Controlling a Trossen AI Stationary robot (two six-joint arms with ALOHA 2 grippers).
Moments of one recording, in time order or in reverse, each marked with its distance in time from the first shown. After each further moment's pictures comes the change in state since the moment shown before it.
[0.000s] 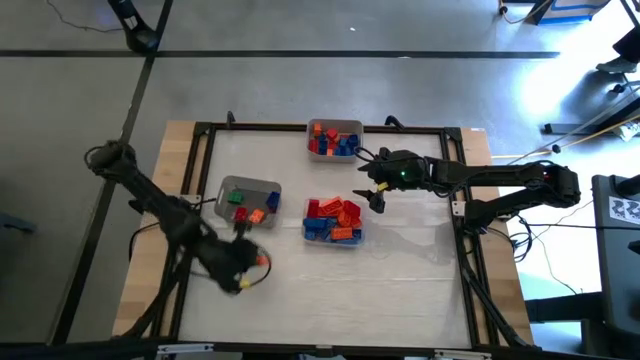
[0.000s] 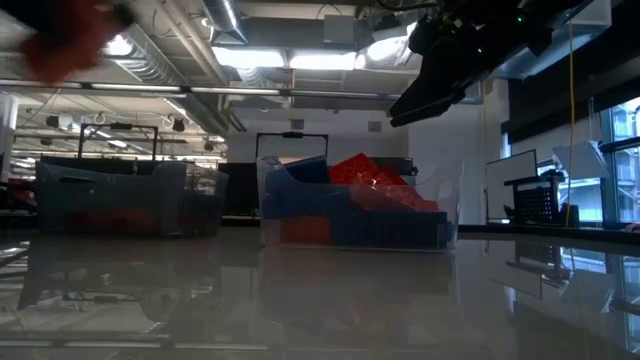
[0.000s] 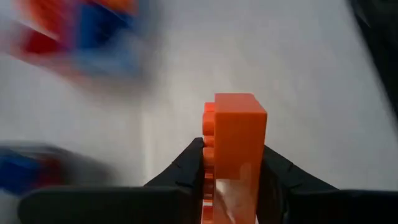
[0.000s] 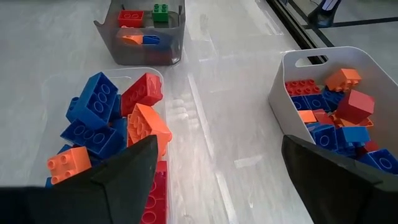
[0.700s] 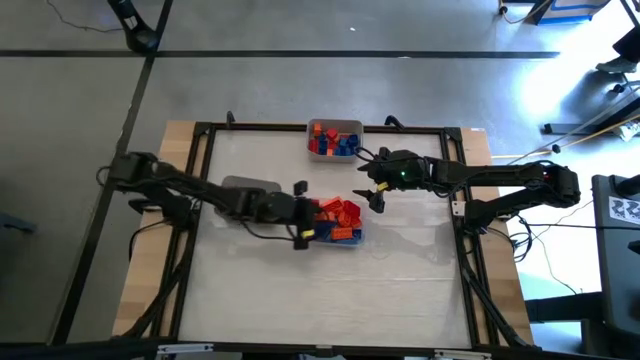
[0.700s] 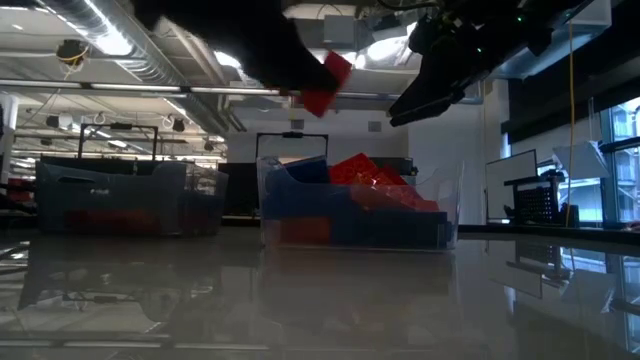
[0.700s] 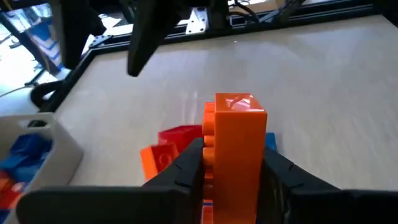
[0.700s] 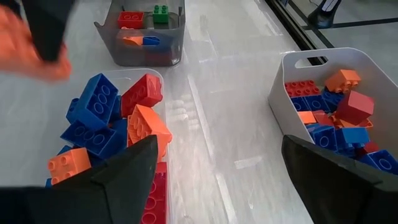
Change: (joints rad) left arm 0.557 0.254 0.001 0.793 0.109 0.544; right arm 0.000 0.000 0.000 0.003 0.000 0.000
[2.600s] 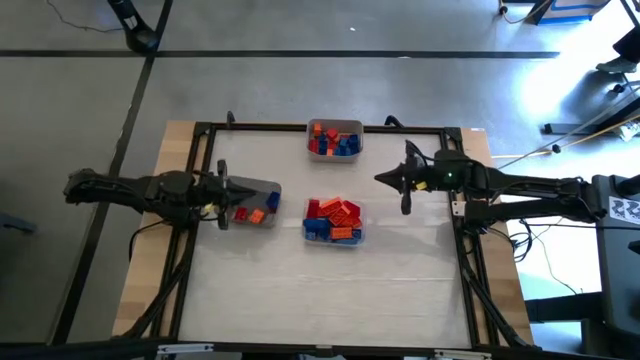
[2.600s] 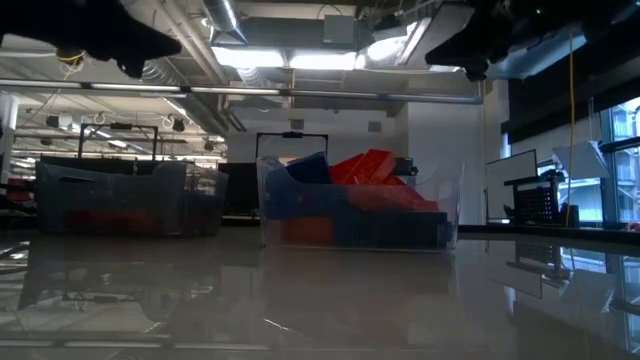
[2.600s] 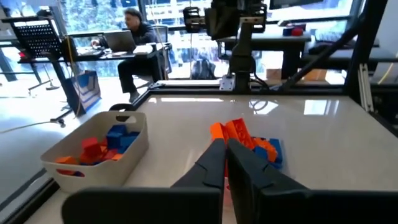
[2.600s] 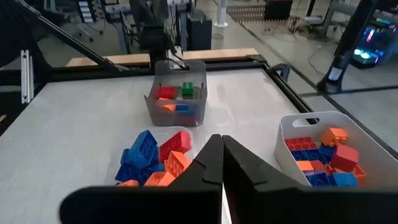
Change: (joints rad) left arm 0.047 -1.134 -0.551 -0.233 -0.006 -0.024; right arm 0.000 -0.380 -0.140 0.060 -0.098 0.023
